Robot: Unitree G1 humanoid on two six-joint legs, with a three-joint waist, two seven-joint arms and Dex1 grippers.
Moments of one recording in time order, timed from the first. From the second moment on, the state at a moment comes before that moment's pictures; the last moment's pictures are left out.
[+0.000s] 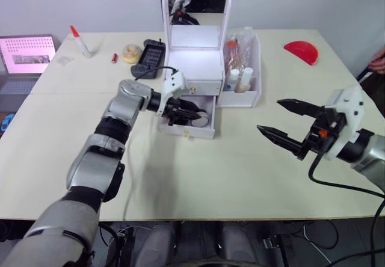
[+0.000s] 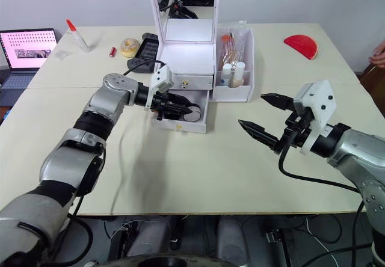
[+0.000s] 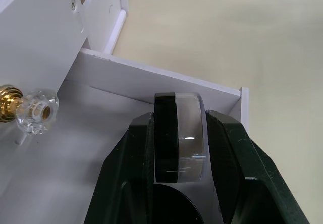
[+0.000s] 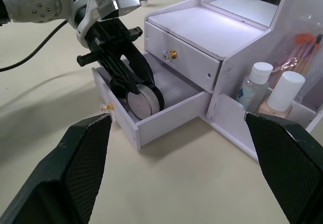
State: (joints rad) left arm -1.07 0.34 -0.21 0.82 -0.07 0.16 -1.35; right arm -0.05 -0.88 -0.44 -0.65 0.85 0.71 0.64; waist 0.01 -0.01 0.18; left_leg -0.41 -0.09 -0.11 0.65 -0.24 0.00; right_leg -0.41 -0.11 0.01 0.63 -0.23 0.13
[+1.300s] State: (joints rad) left arm 0.08 0.80 0.17 0.15 0.66 -0.66 -0.23; right arm -0.32 -0.91 -0.28 -0.48 0.83 0.72 0.82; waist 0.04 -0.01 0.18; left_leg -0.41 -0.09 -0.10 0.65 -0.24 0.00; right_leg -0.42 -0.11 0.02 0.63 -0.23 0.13
